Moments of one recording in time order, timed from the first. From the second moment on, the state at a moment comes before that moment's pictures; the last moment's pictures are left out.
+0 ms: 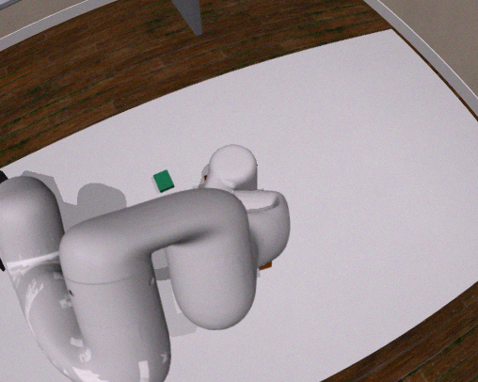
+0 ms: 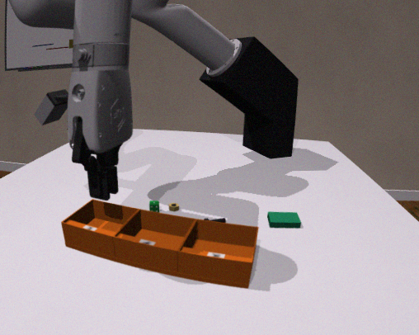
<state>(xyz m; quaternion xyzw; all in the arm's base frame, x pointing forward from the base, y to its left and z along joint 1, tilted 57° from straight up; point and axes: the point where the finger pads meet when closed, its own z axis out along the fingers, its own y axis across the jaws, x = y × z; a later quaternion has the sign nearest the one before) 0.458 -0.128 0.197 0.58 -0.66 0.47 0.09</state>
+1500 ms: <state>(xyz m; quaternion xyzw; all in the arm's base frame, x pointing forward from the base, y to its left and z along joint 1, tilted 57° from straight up) 0.487 -0.159 0.176 0.58 -0.66 0.47 0.09</state>
